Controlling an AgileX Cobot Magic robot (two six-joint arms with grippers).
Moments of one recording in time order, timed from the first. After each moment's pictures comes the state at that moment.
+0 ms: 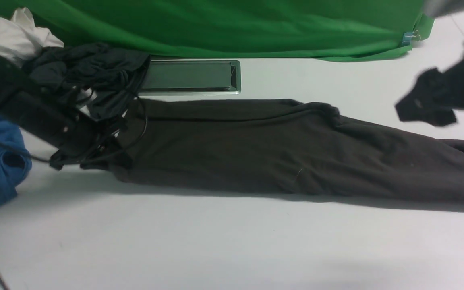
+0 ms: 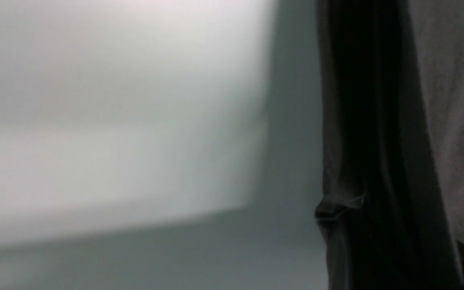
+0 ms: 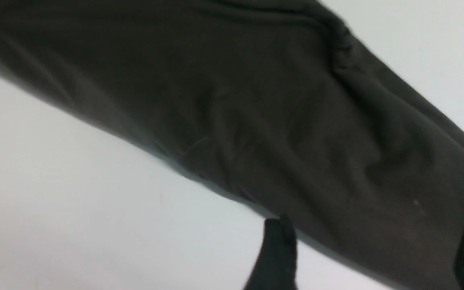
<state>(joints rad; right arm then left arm) 0.29 1.22 -1.14 0.08 0.94 -0.09 0.18 1.95 -1.22 -0.65 0.91 0.39</state>
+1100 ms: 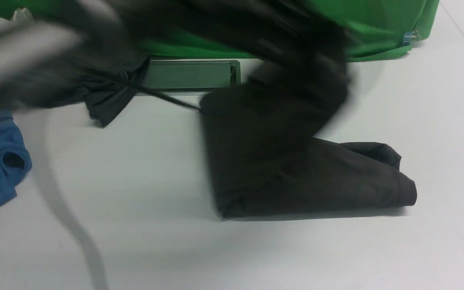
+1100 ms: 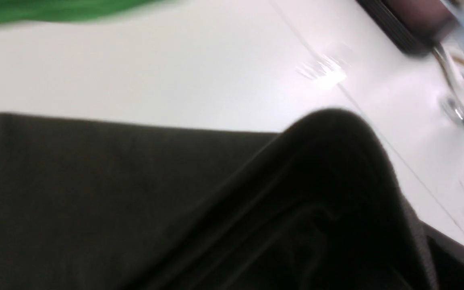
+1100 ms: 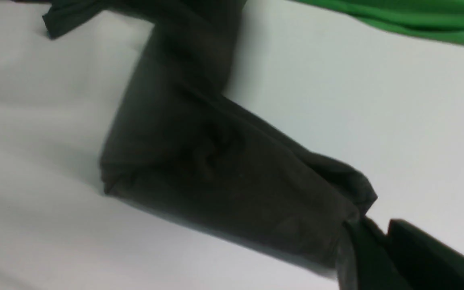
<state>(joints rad) 0.29 0.88 -1.07 0.08 0.96 -0.05 -0.63 1.97 -1.71 -0.76 0.57 0.44</state>
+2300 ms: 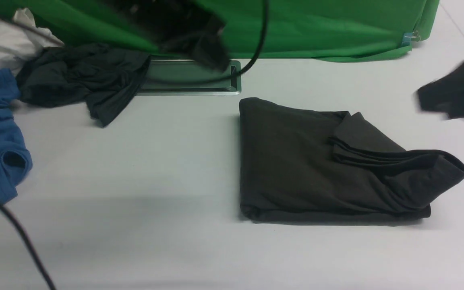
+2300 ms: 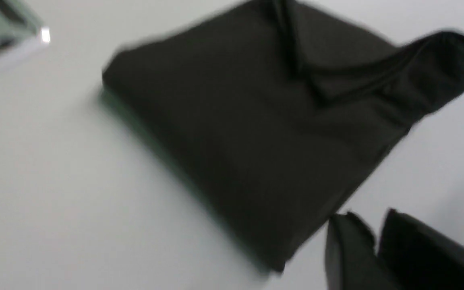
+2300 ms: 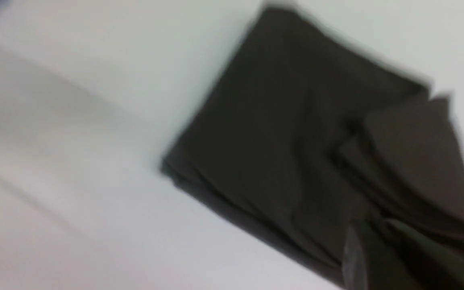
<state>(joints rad) 0.29 1.26 -1.15 0.26 0.93 -0.25 -0.22 1.78 -1.68 -0.58 1.20 0.51</state>
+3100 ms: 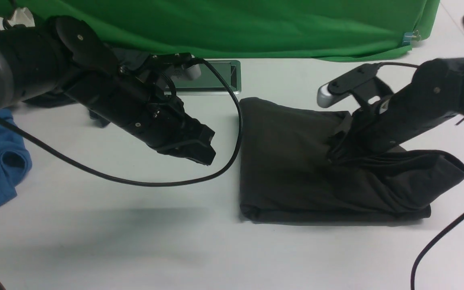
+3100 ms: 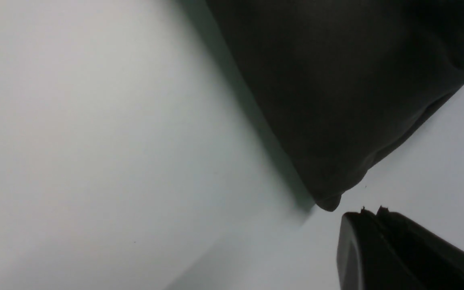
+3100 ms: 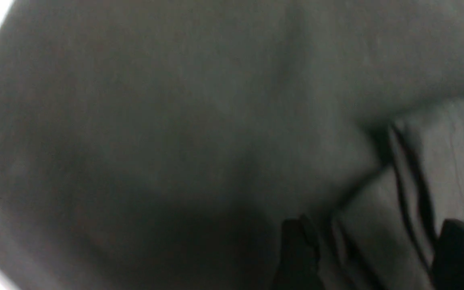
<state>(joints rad) 0.34 1.82 -1.15 0.13 0.52 -0.35 -0.23 1.74 -1.24 -0.67 0.92 0.63</state>
